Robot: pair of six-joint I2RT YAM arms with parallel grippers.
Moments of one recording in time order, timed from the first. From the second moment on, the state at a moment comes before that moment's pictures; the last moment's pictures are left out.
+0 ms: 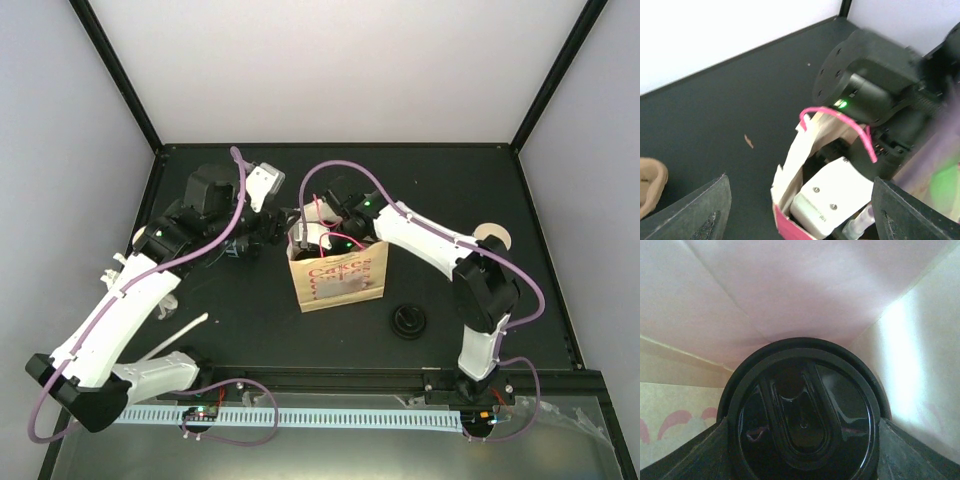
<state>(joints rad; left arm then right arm) -0.57 1.11 1.34 -0.72 0.17 -0.02 0.74 1.85 1.51 -0.85 -0.49 -0.82</state>
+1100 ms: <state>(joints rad) -0.51 1.09 1.24 -0.69 0.27 -0.09 0.76 1.77 1.40 -0.76 -0.44 -0.76</state>
